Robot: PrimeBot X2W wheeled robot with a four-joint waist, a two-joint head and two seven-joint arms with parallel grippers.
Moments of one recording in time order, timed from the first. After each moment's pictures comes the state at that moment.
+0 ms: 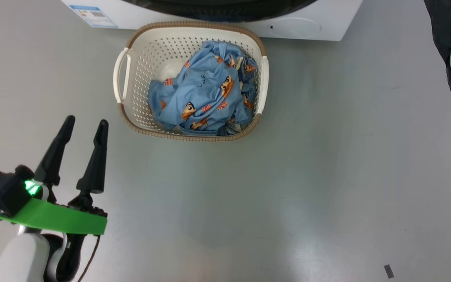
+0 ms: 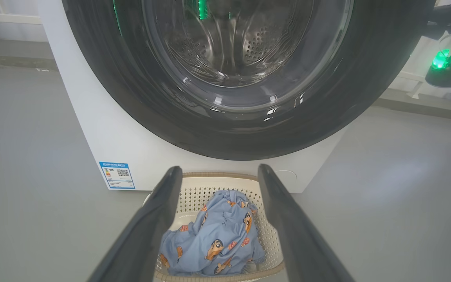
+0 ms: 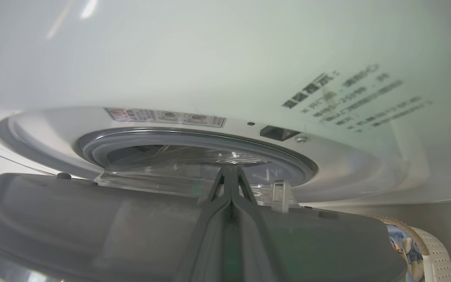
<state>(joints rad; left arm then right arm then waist) -0.32 0.29 -0.22 0.05 -0.57 -0.13 -0.26 -1.65 -0.12 -0.10 1.26 1.04 0.13 0.43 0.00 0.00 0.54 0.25</state>
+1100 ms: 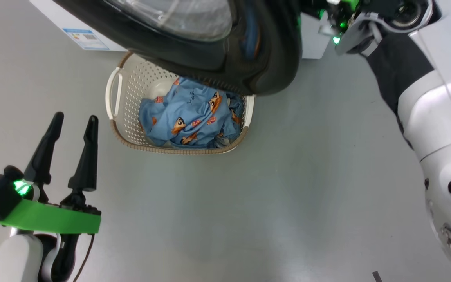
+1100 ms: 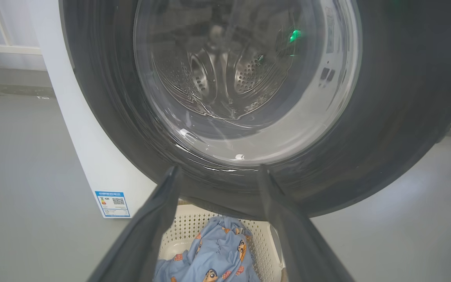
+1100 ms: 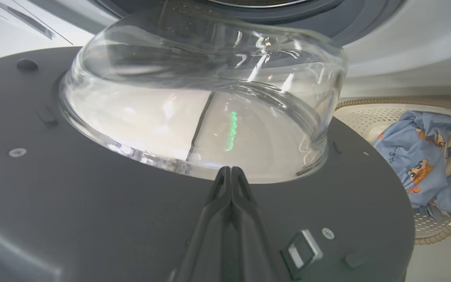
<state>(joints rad) -0.30 0.29 -0.19 0.01 -0.57 -0.13 -0.26 -1.43 -0.09 0.25 1.06 1.40 0.13 0.82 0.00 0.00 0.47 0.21</state>
